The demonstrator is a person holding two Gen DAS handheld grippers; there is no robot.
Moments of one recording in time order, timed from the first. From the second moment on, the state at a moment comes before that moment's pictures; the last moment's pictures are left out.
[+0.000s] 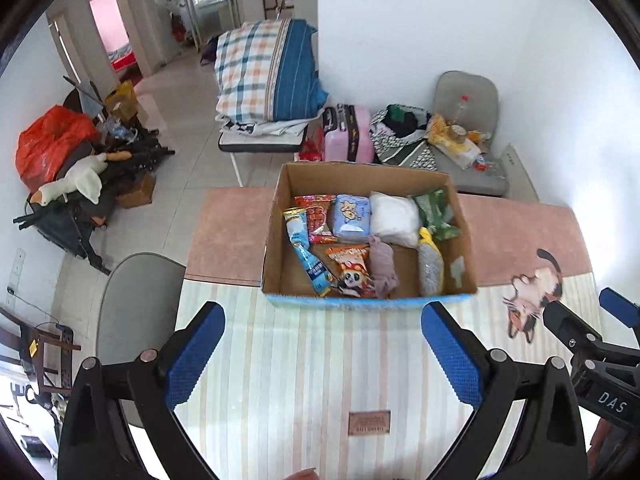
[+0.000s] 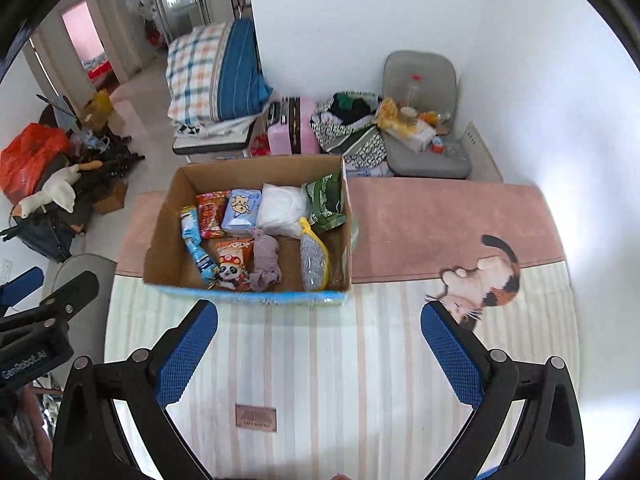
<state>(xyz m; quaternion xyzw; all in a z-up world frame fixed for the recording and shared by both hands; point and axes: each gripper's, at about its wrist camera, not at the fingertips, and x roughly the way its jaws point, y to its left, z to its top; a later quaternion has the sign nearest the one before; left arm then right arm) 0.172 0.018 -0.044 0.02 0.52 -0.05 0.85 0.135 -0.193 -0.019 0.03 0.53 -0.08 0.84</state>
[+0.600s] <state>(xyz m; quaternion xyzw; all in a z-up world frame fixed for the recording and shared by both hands) 0.066 0.031 0.065 0.01 0.46 -0.06 0.88 0.002 -0.171 0.119 0.02 0.45 -0.08 0.89</state>
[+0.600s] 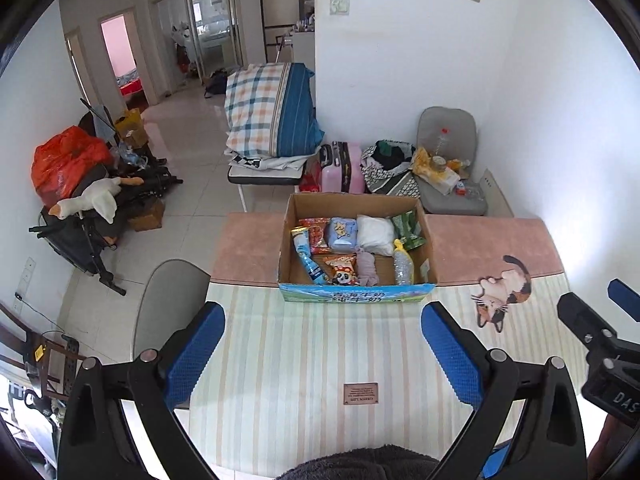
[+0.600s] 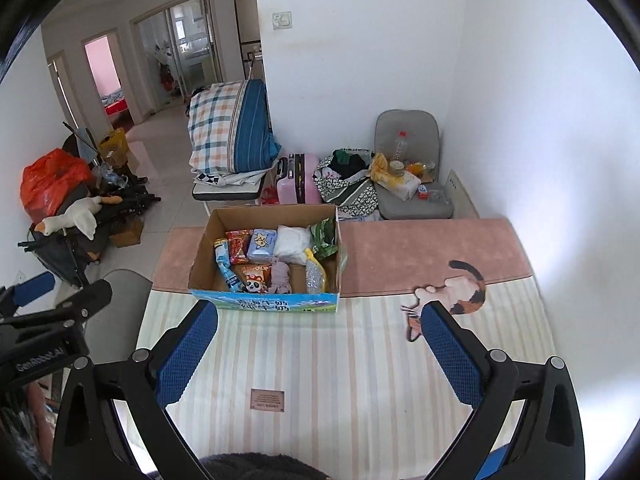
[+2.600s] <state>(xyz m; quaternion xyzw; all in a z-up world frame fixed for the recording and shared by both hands) 0.099 0.030 0.071 0.02 0.43 -0.05 0.90 0.039 -0.171 0.124 -0.01 0.42 -0.11 0.90</state>
